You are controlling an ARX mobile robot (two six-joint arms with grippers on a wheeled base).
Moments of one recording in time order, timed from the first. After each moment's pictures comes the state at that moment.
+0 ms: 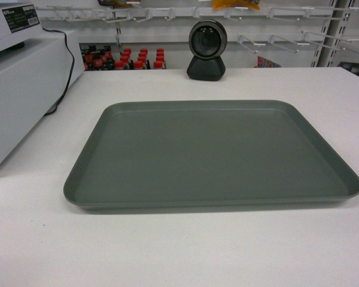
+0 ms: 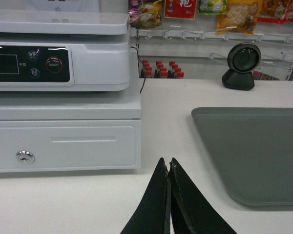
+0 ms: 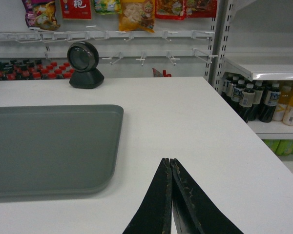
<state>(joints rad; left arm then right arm) 0.00 0.19 0.01 0.19 0.00 -0.02 0.00 0.20 0.01 0.20 0.00 0.01</state>
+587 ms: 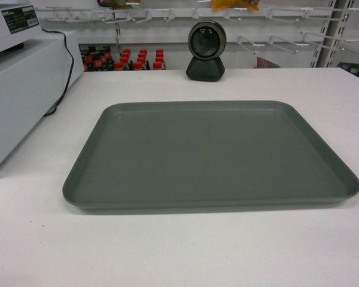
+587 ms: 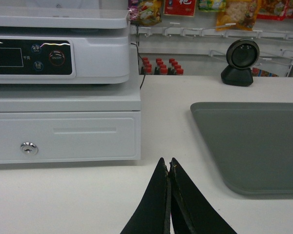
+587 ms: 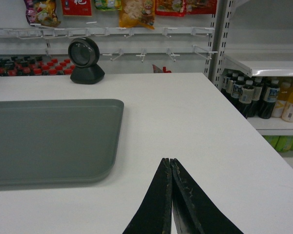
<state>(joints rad) 0.00 0.01 0.01 0.00 0.00 -0.01 0.00 0.00 0.01 0.00 0.00 0.01</state>
